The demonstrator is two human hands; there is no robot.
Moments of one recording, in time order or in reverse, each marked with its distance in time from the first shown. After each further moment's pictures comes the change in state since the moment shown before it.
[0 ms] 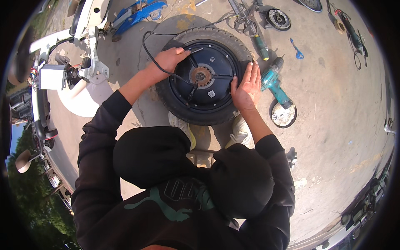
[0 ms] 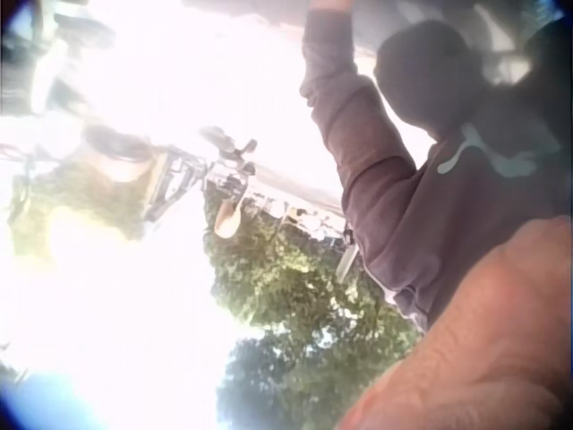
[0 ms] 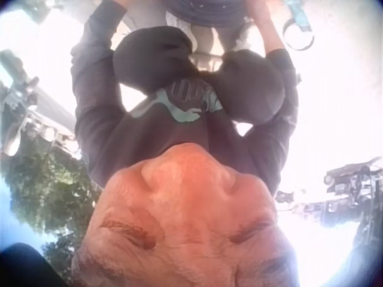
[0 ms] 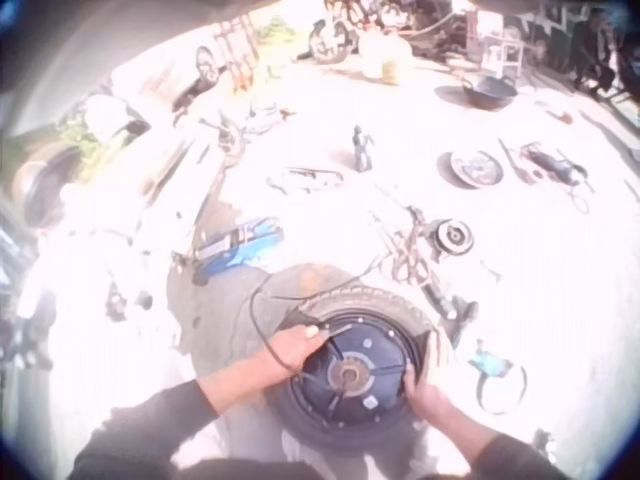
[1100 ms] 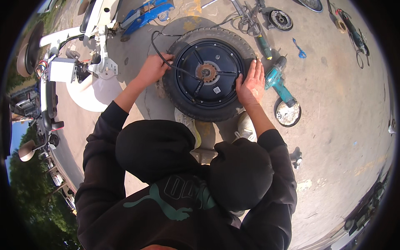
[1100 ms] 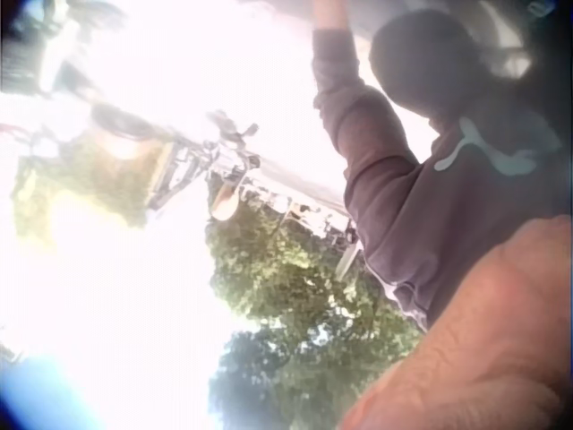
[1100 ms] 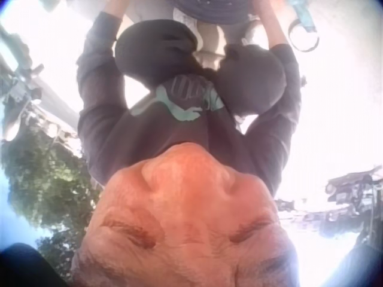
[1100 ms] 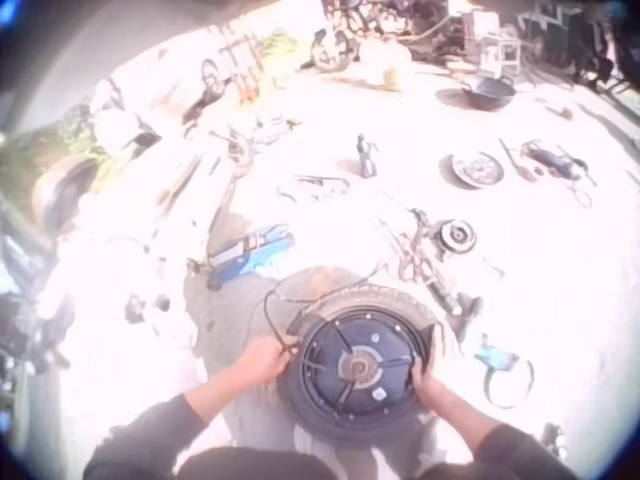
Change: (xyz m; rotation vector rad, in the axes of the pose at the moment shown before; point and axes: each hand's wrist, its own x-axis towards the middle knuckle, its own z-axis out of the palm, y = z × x) left_hand -0.057 -0.005 -0.022 -0.257 0.073 -0.350; right_hand -0.002 0.003 0.004 0.019 0.023 0.013
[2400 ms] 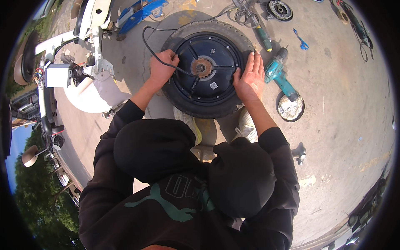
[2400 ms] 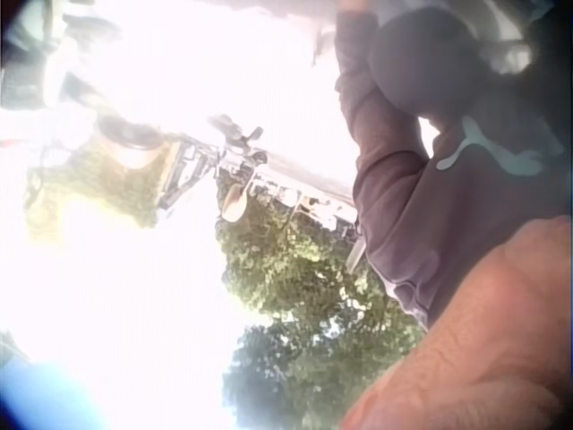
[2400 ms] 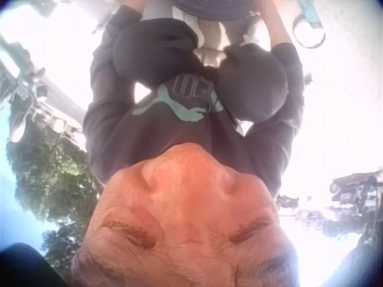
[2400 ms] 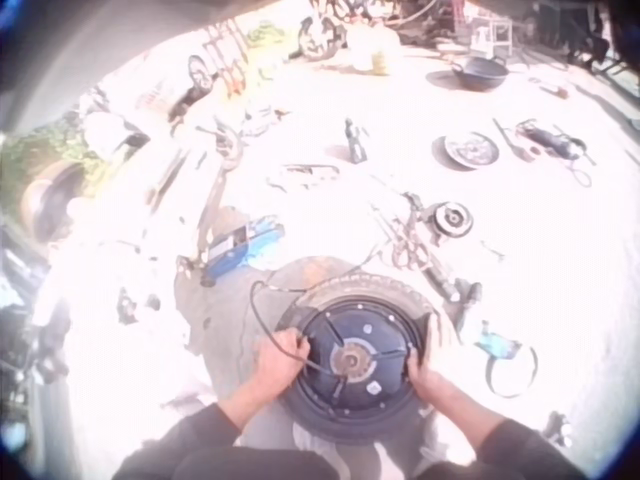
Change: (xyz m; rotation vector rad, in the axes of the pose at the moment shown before) left_hand 0.018 0.023 0.061 0.192 0.299 -0.168; right_hand 0.001 0.000 -0.002 0.033 0.001 -0.010
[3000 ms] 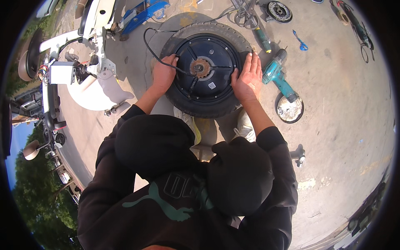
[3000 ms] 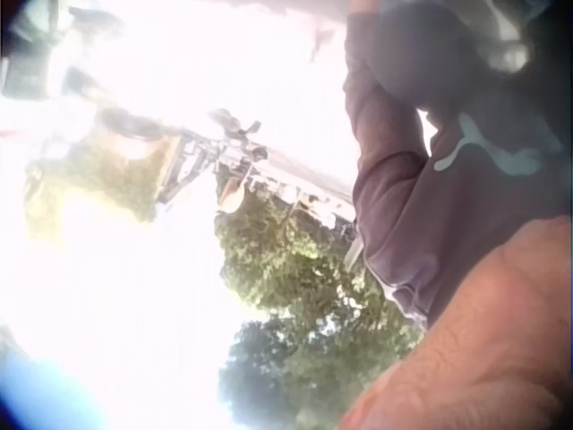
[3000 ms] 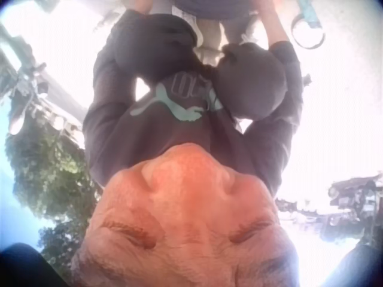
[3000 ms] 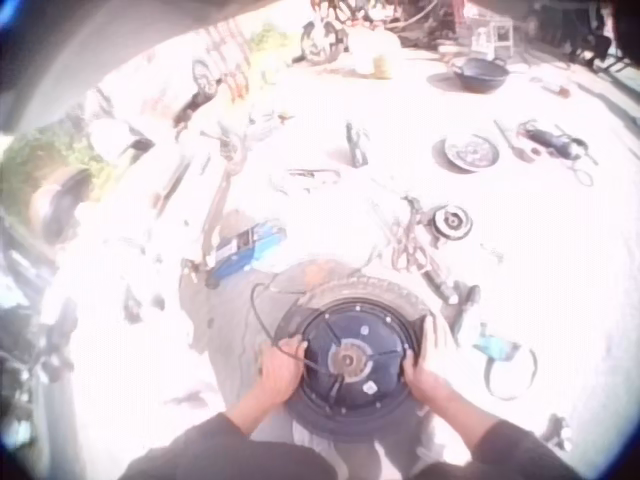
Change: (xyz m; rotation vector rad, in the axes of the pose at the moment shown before) left_hand -0.025 -0.013 0.026 0.029 0.108 0.052; right_hand -0.003 0.001 0.002 0.005 -0.032 0.022
